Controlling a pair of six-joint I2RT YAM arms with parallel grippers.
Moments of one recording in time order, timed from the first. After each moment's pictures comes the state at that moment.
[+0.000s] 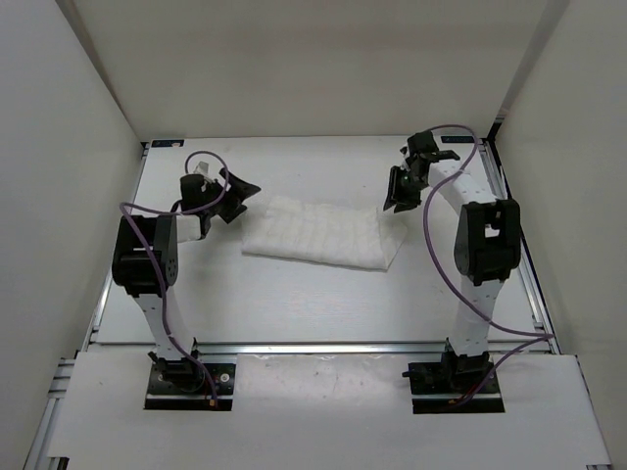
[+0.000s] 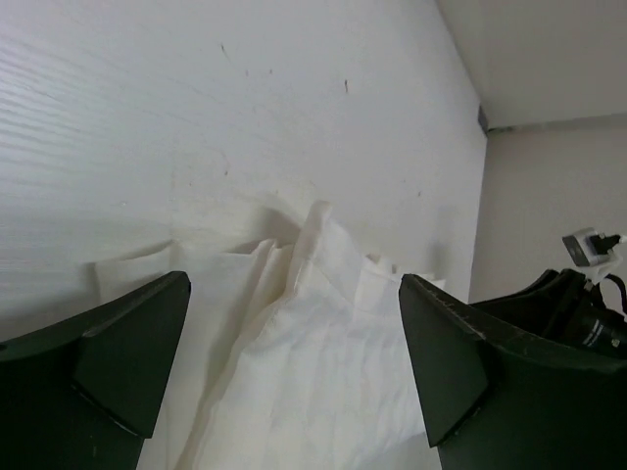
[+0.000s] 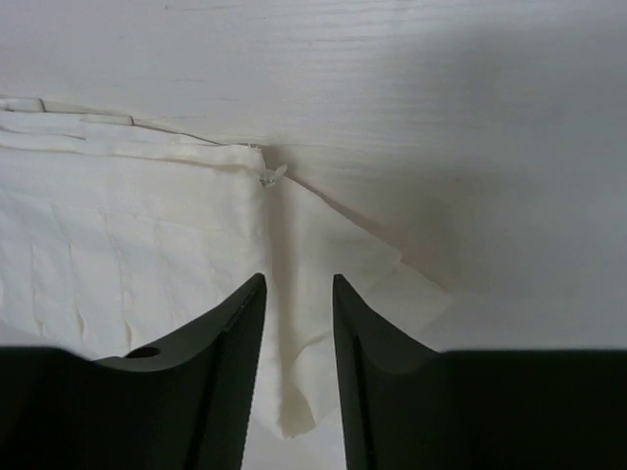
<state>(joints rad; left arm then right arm) -0.02 1.93 0.99 0.46 0.46 -0.89 0.18 2.06 1.65 -0.75 -0.25 0.28</state>
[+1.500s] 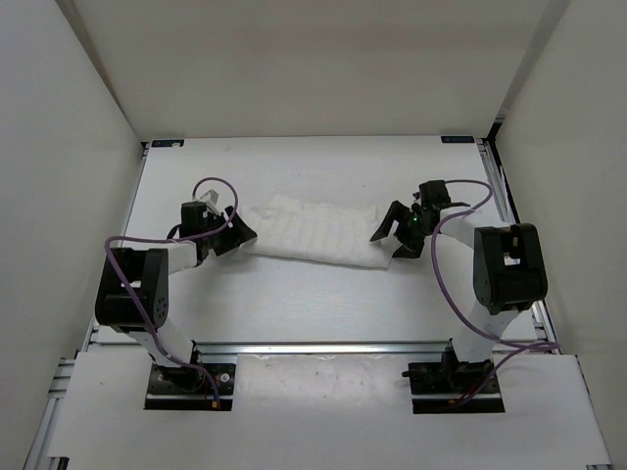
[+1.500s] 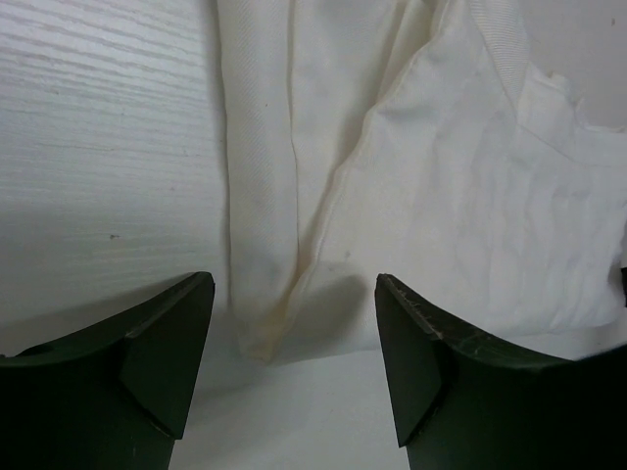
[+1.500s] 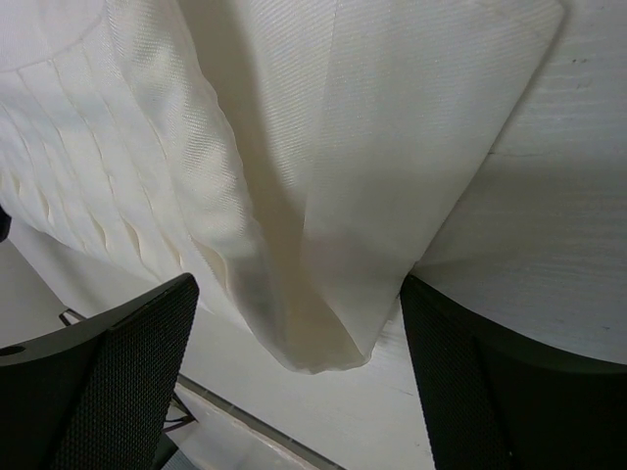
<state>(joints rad) -0.05 1.63 0.70 0.19 0.35 -0.50 0.14 1.76 1.02 -0.39 -0.46 0.59</state>
